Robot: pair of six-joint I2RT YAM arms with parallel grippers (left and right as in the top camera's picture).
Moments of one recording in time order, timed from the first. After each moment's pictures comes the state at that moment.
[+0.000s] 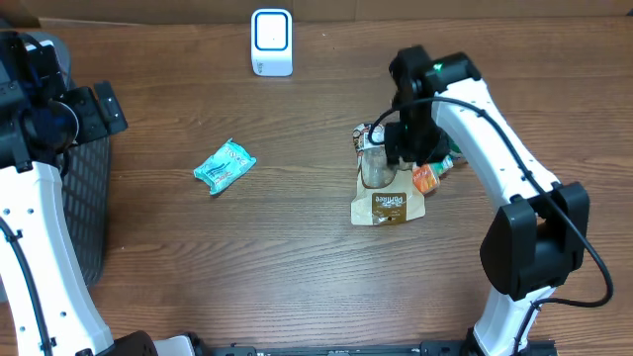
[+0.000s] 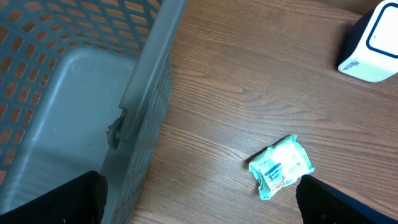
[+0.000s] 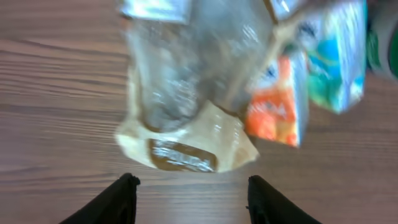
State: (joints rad) left arm 0.33 1.51 1.78 -1.20 -0.01 -0.04; right arm 0.31 1.98 1.79 -1.39 -0.07 0.25
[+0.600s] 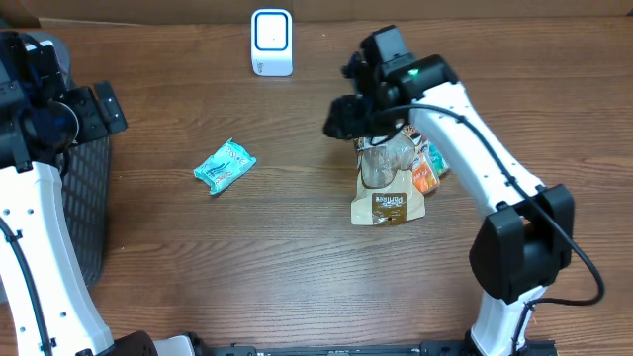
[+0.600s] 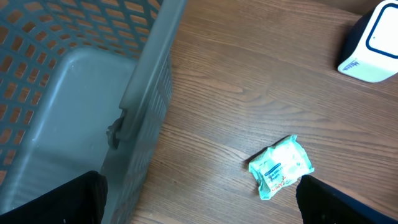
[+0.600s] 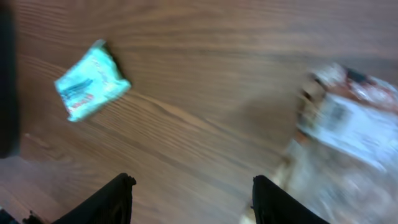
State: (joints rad) left arm 0.33 1.51 1.78 -1.20 -0.01 -0.04; right arm 0.41 1.99 1.79 -1.00 -0.36 0.26
